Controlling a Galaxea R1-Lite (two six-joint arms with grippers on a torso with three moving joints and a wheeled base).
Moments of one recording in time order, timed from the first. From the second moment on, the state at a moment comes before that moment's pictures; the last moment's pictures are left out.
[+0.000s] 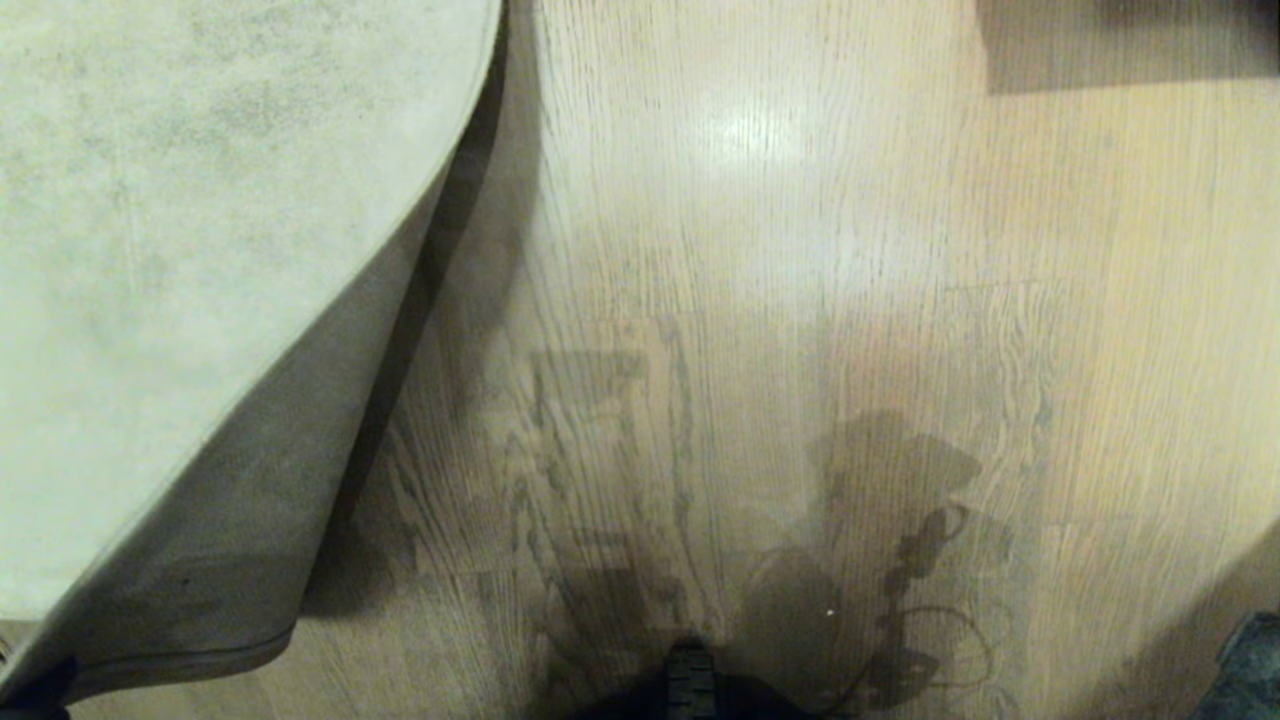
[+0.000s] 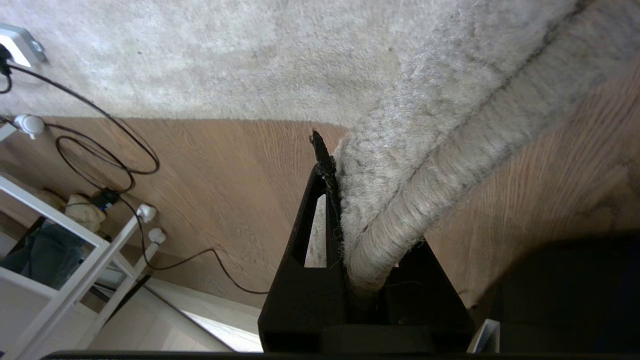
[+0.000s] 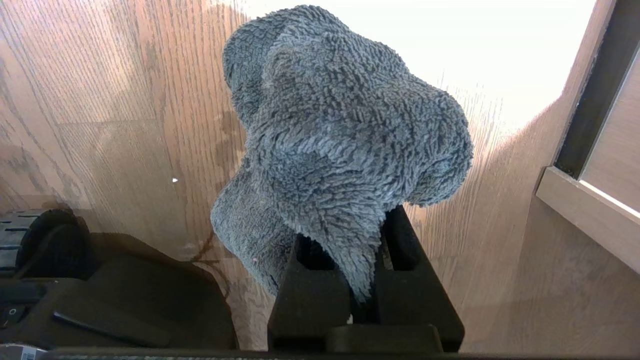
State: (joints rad) left arm 0.67 0.94 -0.03 -0.47 -0.28 0.35; right arm 0.00 0.00 -0.09 0.14 -0.13 -0.10
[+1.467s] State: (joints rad) left arm 0.44 0.88 0.00 -0.59 -0.26 0.33; right arm 0.00 0.00 -0.09 0.14 -0.13 -0.10
